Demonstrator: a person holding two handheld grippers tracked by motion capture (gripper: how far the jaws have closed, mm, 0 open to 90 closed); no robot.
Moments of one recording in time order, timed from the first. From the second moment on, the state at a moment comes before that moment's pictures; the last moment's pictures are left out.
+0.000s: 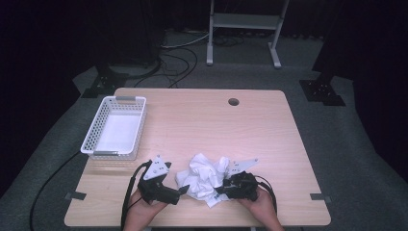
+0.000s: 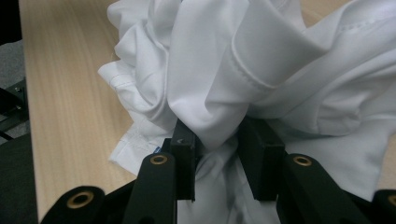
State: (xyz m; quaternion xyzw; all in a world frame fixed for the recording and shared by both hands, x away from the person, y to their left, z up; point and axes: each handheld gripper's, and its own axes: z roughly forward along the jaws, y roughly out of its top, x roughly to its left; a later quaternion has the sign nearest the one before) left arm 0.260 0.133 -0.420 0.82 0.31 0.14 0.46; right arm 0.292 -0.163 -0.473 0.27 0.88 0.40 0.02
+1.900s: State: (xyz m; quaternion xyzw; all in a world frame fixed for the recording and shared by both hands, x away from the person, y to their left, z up) left arm 0.305 0.096 -0.437 0.85 0.26 0.08 0.45; right arm 0.338 -0.211 -0.445 0.32 0.83 0.46 -0.05
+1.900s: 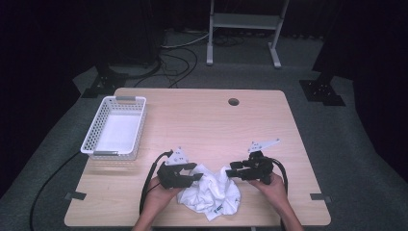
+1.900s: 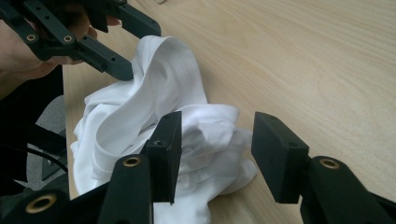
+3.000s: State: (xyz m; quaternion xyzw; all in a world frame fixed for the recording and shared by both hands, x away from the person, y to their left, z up) left arm 0.289 0.129 -0.383 0.83 0.22 0.10 0.51; right arm 0.289 -0.206 -0.382 0.24 0.85 0.47 0.01
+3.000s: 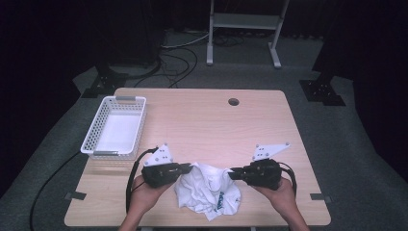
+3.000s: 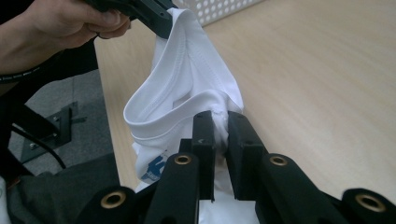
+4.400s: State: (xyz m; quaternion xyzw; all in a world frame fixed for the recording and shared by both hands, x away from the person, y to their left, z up) left arm 0.351 0.140 -0.424 0.79 0.36 0.06 0.48; right arm 0.366 -0.183 -0.418 0.36 0.84 0.42 0.00
